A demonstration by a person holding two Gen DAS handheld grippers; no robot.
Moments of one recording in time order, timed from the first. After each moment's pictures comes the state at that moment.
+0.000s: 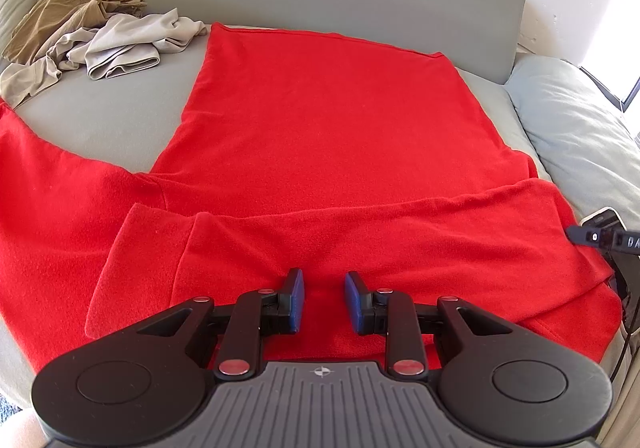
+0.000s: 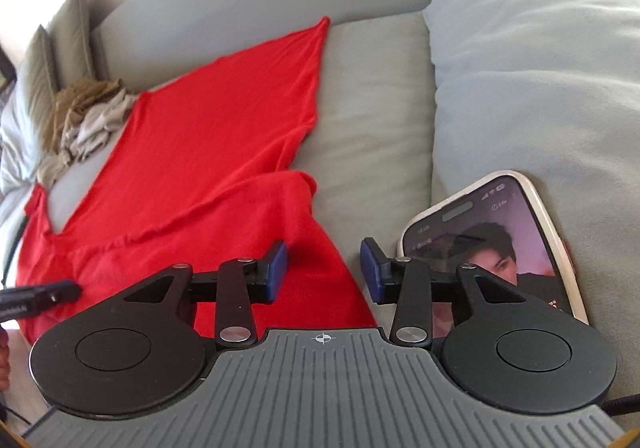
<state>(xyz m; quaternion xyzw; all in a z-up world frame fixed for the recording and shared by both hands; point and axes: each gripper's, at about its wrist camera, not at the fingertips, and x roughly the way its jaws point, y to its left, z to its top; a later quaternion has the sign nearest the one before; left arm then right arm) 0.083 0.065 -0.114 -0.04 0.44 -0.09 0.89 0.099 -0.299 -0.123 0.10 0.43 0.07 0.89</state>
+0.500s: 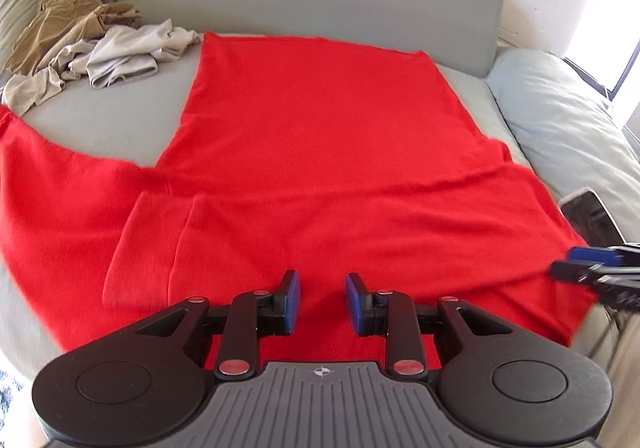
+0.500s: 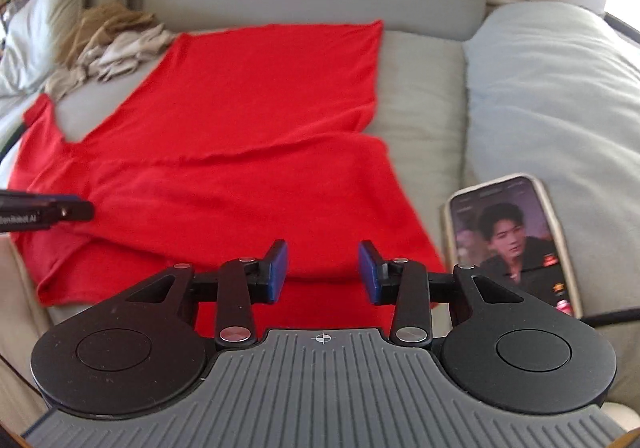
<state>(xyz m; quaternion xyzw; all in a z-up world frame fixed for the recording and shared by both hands) 0.042 0.065 -0.098 -0.02 0.45 -0.10 0.89 0.042 -0.225 -0.095 -0.02 0.45 0.09 0.89</state>
